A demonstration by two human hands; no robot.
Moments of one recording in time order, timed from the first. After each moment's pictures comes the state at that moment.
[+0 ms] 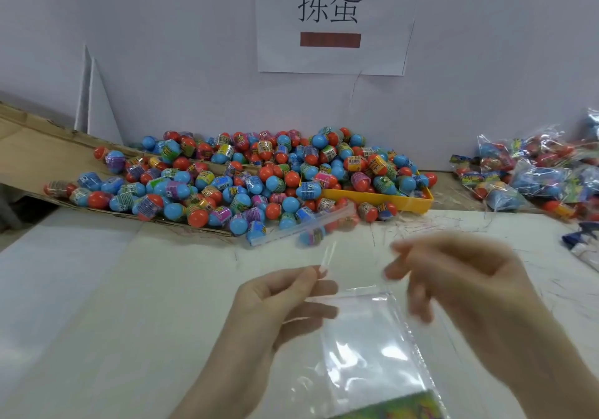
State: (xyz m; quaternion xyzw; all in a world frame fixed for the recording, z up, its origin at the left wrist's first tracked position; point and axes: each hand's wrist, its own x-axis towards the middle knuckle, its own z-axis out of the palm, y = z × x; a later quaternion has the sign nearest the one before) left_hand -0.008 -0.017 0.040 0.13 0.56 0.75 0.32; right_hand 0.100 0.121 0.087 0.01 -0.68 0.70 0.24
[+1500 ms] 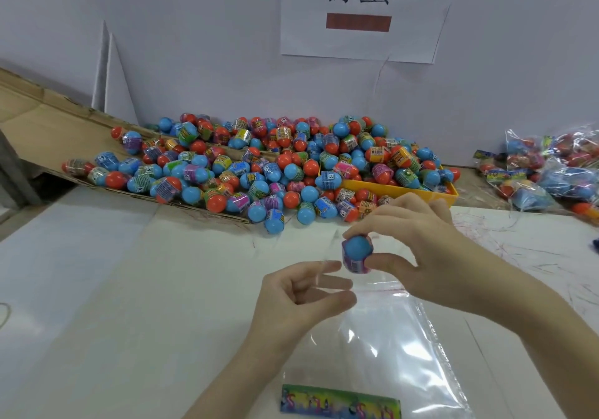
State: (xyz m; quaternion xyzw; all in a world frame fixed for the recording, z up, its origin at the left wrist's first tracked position) left_hand -0.026 -0.013 0.003 0.22 0.57 0.74 0.27; right_hand 0.041 0.136 0.084 -0.01 -0.99 0.07 0.07
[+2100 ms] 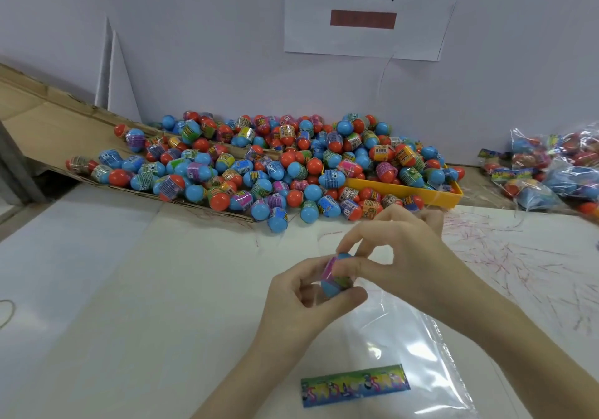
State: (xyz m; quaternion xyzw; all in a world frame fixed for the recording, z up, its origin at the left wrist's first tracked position) left_hand -0.022 -0.011 0.002 0.27 0.60 0.72 0.22; right_hand 0.031 0.120 0.069 -0.05 -0.98 0.16 0.11
